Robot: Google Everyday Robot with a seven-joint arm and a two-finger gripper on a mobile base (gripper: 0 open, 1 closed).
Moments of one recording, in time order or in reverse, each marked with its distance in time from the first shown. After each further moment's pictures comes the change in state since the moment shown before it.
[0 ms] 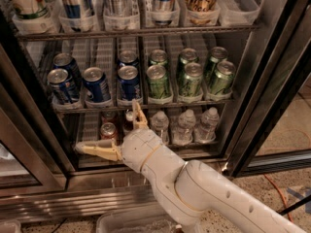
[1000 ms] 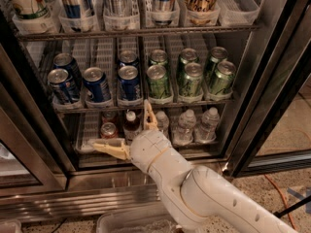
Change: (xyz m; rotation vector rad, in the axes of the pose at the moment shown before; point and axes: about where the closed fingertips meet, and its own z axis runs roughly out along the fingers) arm 0.007 -0.025 -0.016 0.100 0.011 -0.036
